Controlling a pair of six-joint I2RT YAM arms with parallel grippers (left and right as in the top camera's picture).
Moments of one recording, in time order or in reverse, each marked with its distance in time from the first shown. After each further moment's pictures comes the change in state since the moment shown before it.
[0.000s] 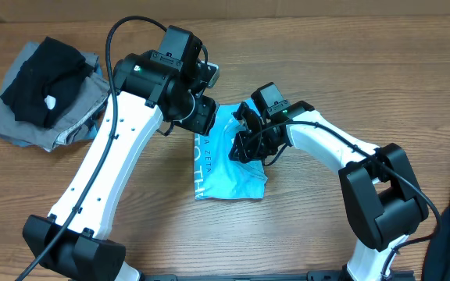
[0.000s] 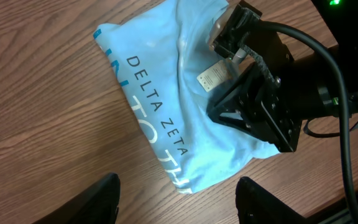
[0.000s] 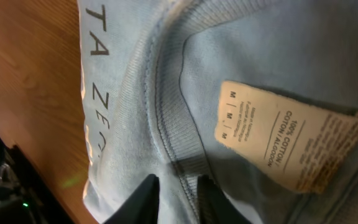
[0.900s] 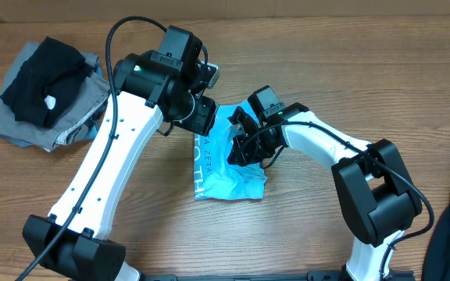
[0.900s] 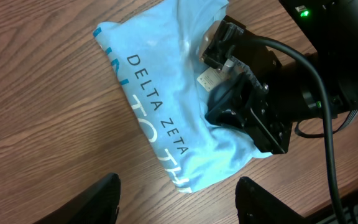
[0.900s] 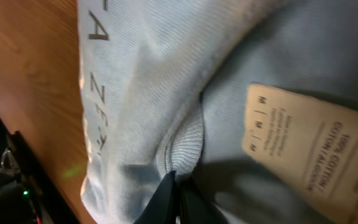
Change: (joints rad) left arm 0.000 0.000 0.000 -0.004 0.000 0.000; right arm 0.013 0.037 0.000 0.003 -0.044 -0.041
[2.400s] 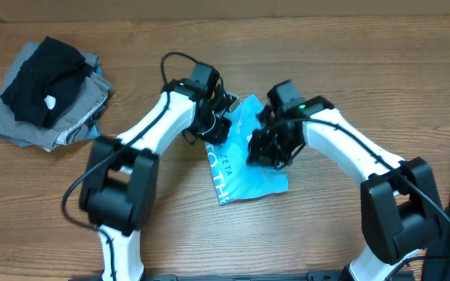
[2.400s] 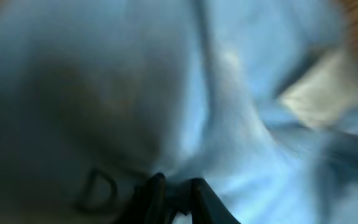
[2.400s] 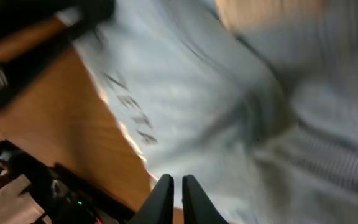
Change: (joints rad) left arm 0.001 0.347 -0.313 0.517 0.185 0.140; right arm -0.057 -0.140 -0.012 -0.243 0.071 0.320
